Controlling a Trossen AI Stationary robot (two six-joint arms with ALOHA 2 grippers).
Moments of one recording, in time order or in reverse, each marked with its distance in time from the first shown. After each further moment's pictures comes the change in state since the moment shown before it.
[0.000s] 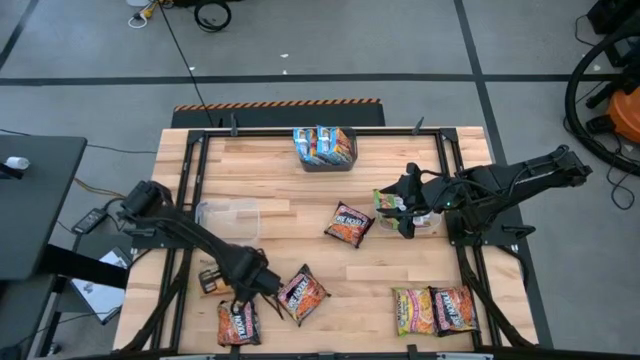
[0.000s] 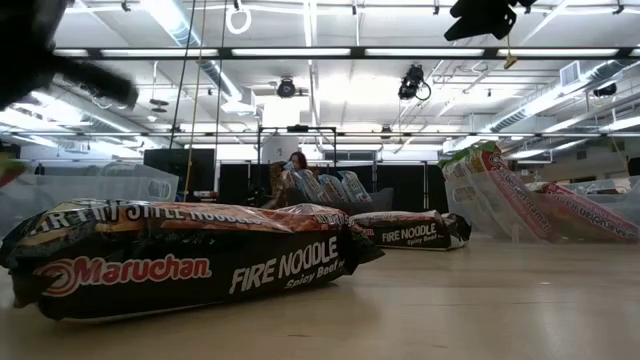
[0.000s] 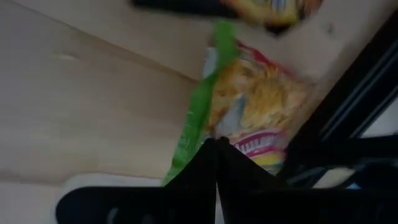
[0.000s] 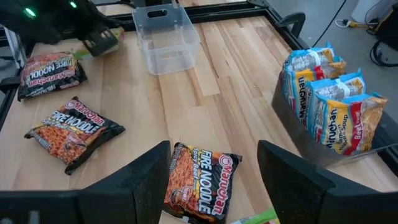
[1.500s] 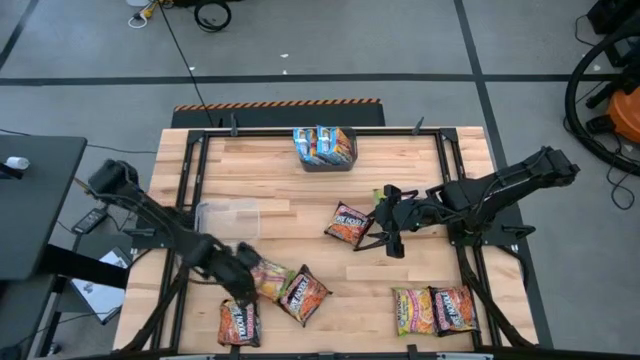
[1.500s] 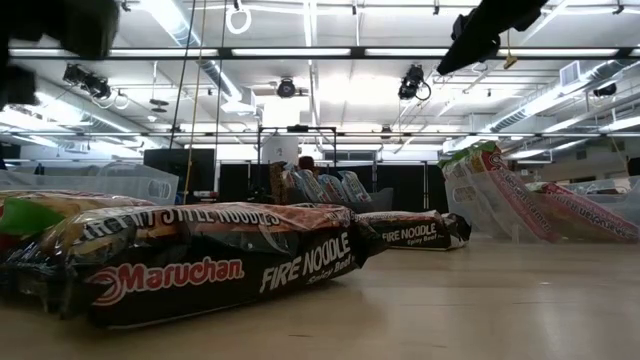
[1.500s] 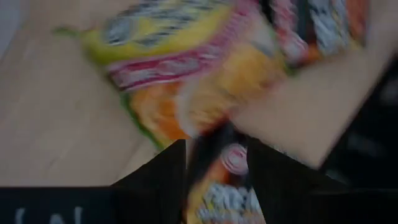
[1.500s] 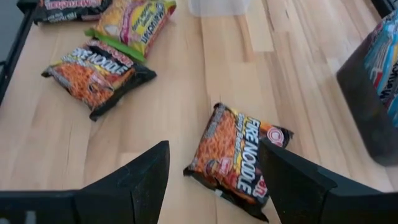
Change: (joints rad) left arm -0.113 -0.380 -0.370 0.650 -0.193 -1.893; right arm 0.035 0.213 0.000 0.024 -0.147 -0.040
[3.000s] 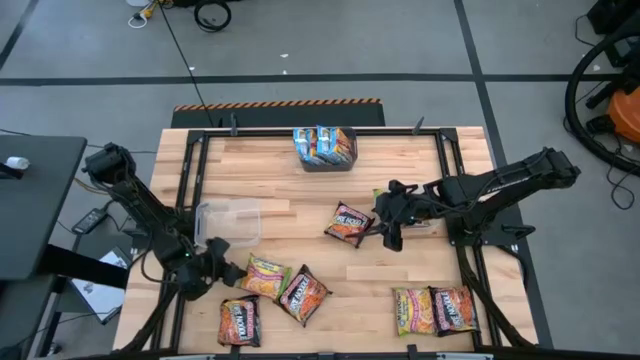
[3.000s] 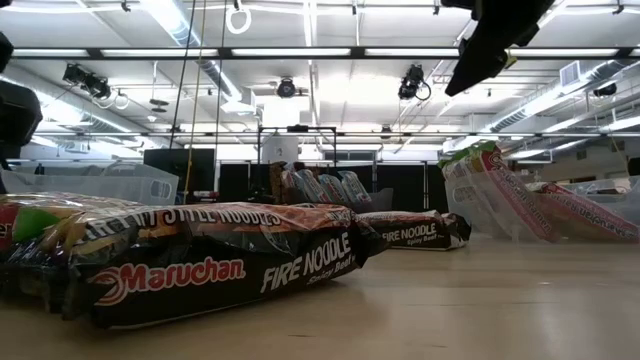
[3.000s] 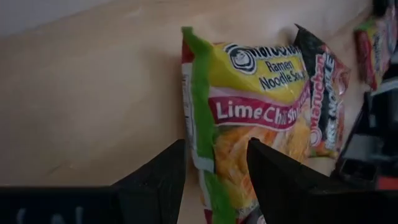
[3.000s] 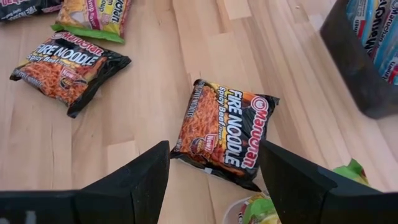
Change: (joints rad) left arm -0.331 -0.198 -0.548 0.533 -0.564 -0.699; right arm -0.068 0.000 0.000 -0.086 -0.018 0.117
